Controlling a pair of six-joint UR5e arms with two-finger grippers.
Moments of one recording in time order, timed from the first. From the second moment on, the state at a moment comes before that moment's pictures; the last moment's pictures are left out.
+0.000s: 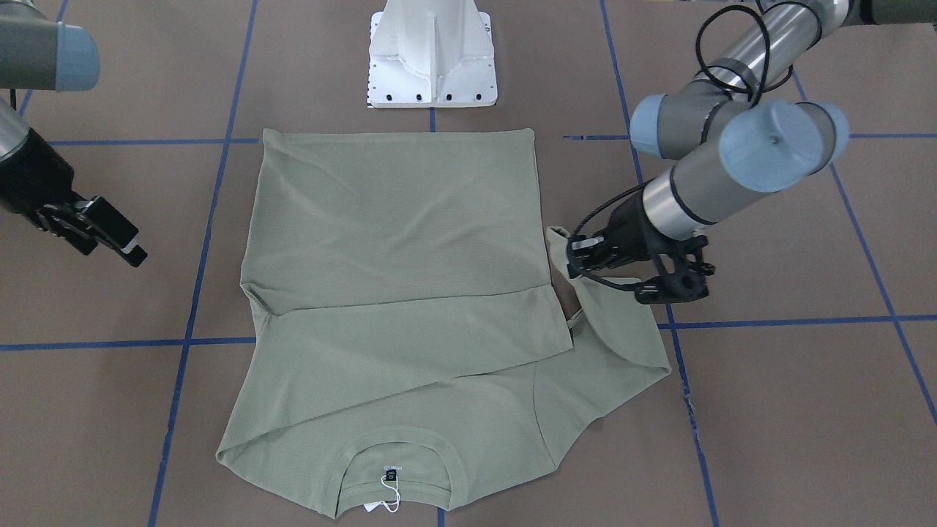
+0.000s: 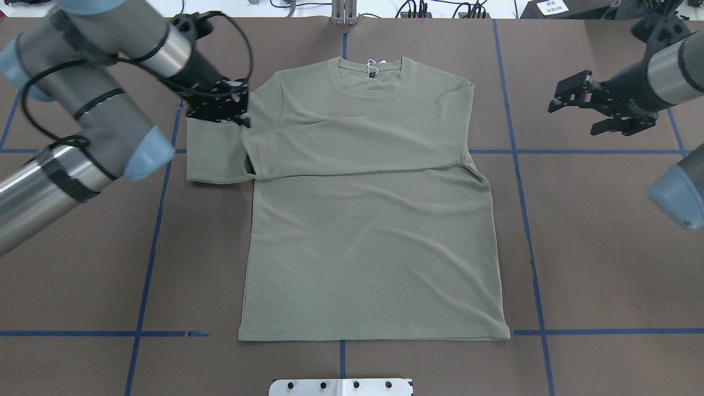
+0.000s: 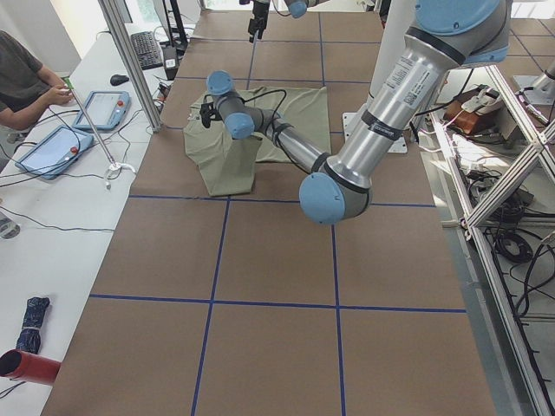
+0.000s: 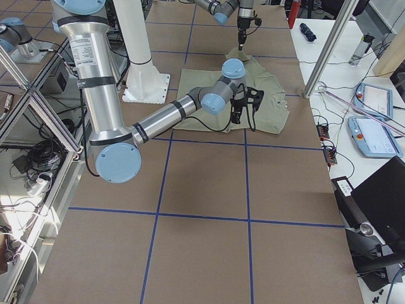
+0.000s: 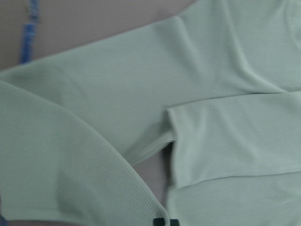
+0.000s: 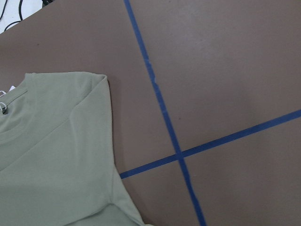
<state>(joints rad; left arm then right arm) -0.89 -2.28 -1.45 -1.98 -2.36 -1.30 1.09 -1.41 1.89 -1.23 2.22 1.24</state>
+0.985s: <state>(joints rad) -0.64 -2.79 -0.92 -2.30 -1.91 -1.71 1.16 -1.47 1.88 -1.22 2.27 1.13</state>
